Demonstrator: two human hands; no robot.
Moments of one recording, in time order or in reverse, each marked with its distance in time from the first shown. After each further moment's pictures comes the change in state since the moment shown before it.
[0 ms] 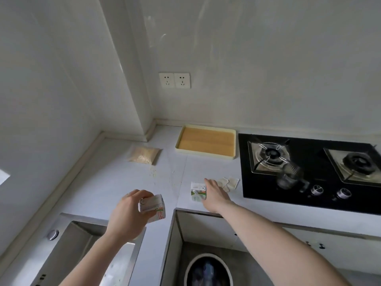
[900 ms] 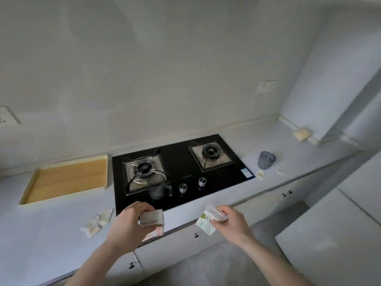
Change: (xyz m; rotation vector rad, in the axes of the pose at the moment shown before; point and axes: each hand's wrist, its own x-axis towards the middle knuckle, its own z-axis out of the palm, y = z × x) left_hand 0.014 0.357 0.193 -0.082 -0.385 0.612; right_hand -0.259 0.389 -0.095 0.628 0.536 0.438
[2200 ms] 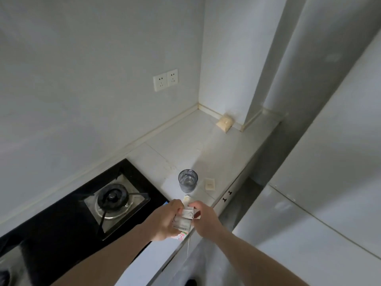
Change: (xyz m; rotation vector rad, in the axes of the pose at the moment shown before) left_hand 0.398 0.318 0.287 0.142 -0.657 0.533; right_hand 0.249 0.211 -0.227 0.118 0.155 0.192
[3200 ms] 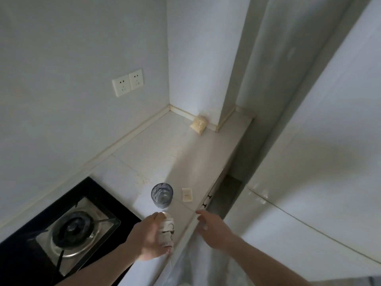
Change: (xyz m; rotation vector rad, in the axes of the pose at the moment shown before) left_hand 0.065 -0.001 0.010 0.157 0.058 0.005; right_hand 0.020 0.061 -0.075 -0.165 -0.086 0.215
